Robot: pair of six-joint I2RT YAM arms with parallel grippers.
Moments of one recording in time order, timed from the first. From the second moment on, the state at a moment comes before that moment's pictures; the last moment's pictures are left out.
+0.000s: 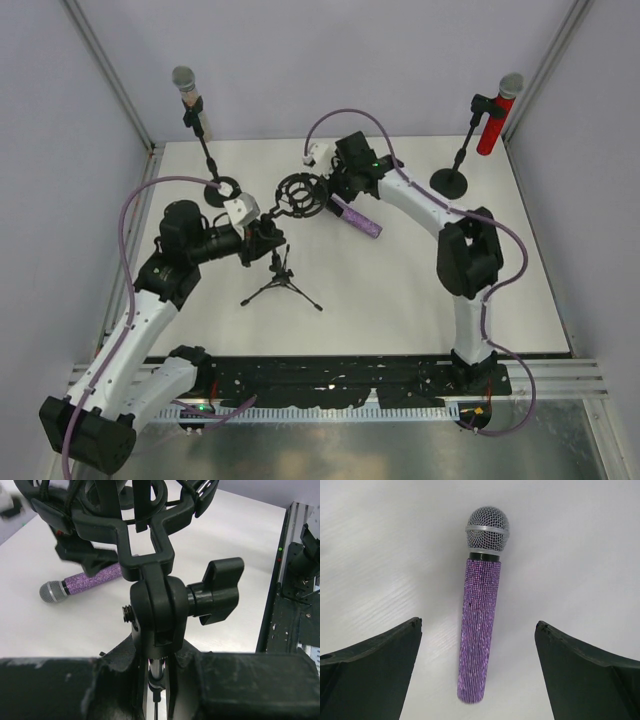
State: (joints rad) left arm -0.32 0.87 0.85 -0.21 0.79 0.17; right arm 0.55 2.10 1.79 -0.55 -0.12 -0.50
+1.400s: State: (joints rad) left arm -0.46 0.99 0.73 0.07 0.87 0.29; right arm 0.38 1.39 0.77 0.19 -0.97 -0.42
